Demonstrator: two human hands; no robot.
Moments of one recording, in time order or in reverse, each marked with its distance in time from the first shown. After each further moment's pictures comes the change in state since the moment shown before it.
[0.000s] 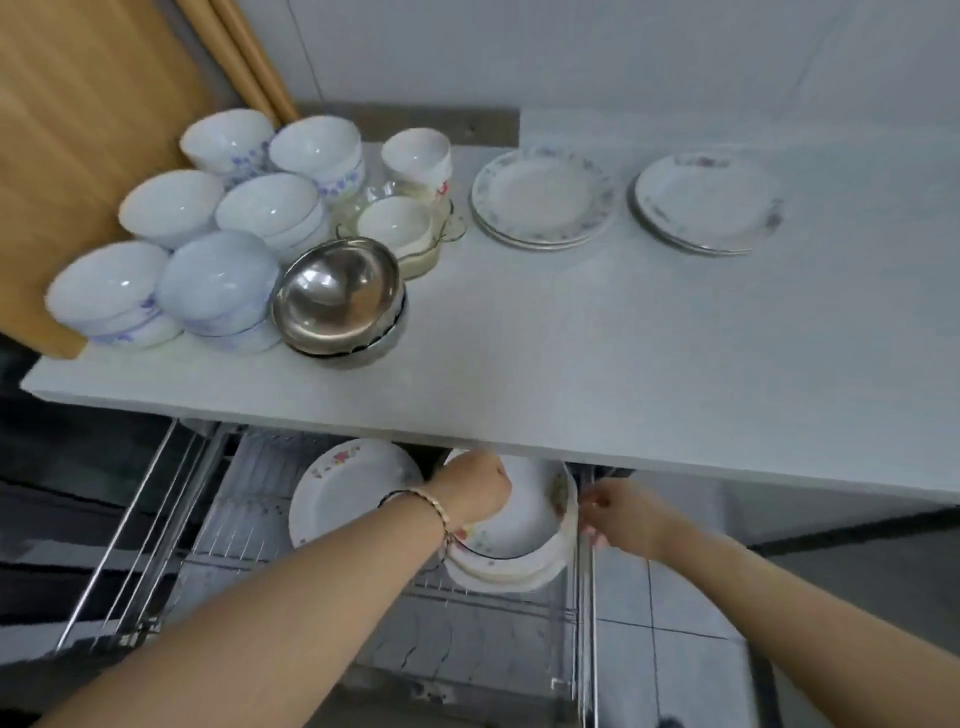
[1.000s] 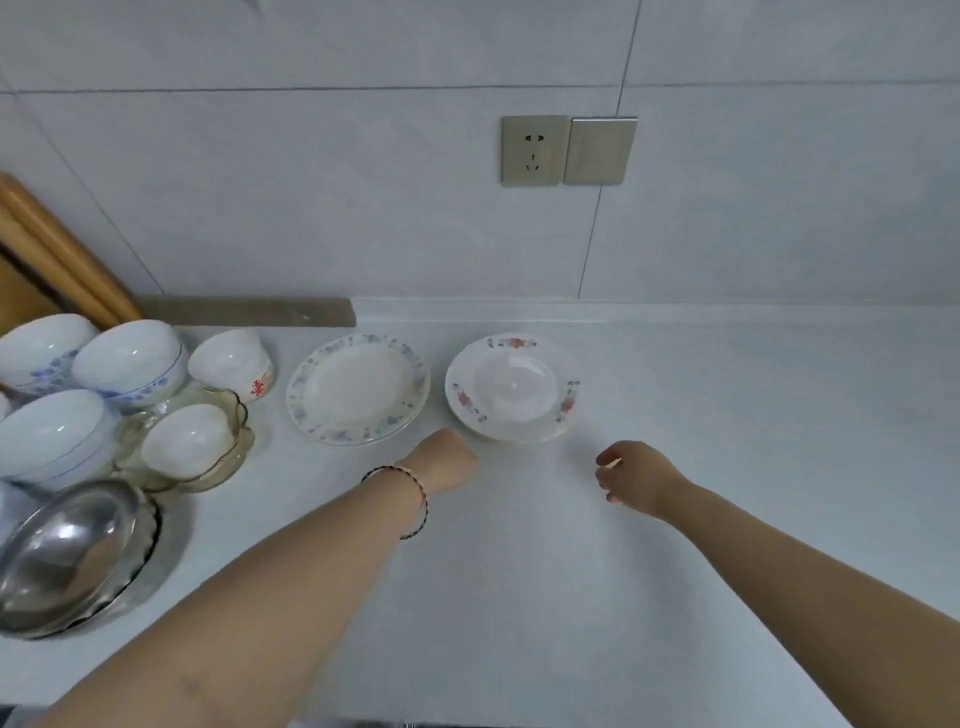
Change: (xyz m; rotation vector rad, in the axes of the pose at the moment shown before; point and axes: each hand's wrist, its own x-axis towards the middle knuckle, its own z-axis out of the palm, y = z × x) left_hand 0.127 0.318 -0.071 -0.177 0.160 0.052; right_hand 0.021 0.085 -0.359 0.153 0.394 0.023
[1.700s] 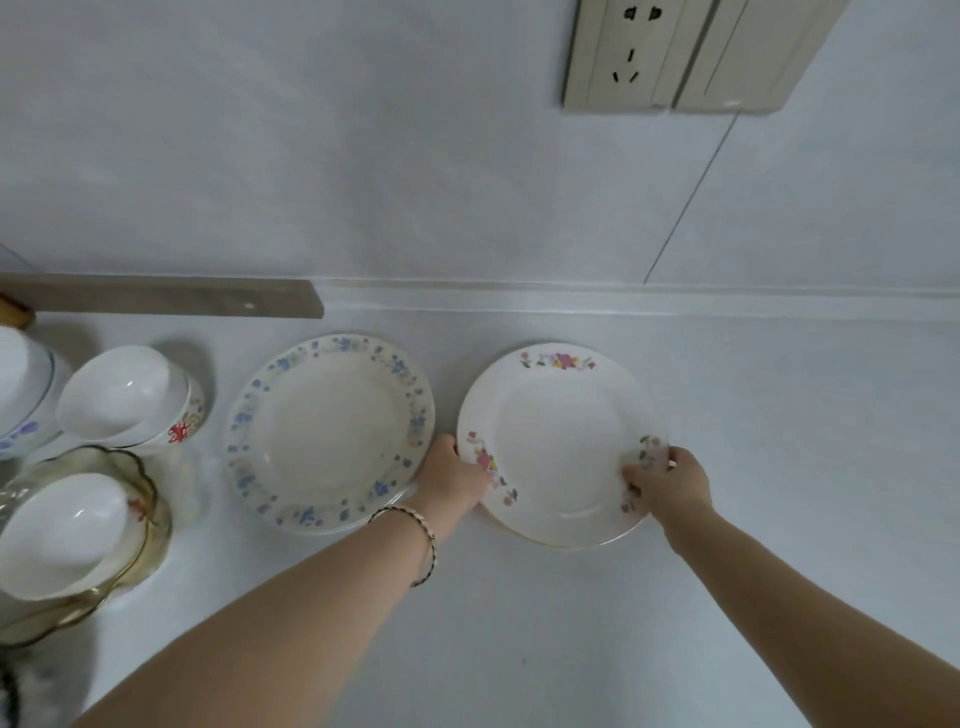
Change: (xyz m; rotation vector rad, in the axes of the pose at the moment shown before) left_hand 0.178 -0.014 -0.001 -0.434 0.065 -0.214; right_hand 0.170 -0.044 0.029 0.459 0.300 0.364
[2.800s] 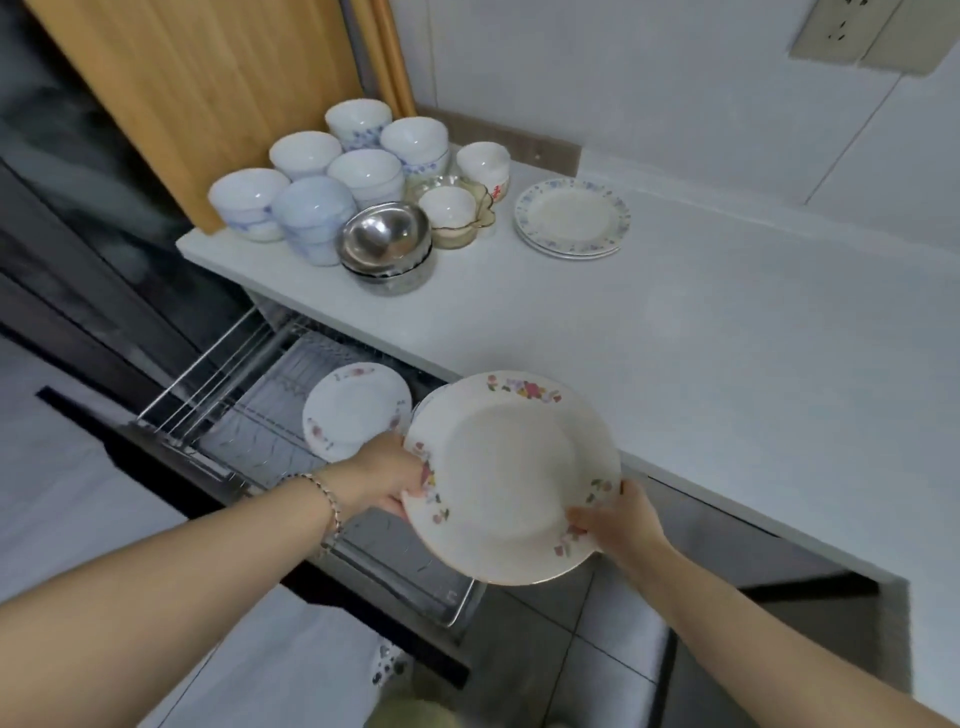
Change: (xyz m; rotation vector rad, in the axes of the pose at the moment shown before) left_hand -0.433 -0.327 -0.112 -0.168 0.027 -0.218; right_hand -0.370 0.288 -0.031 -0.241 -0.539 -0.216
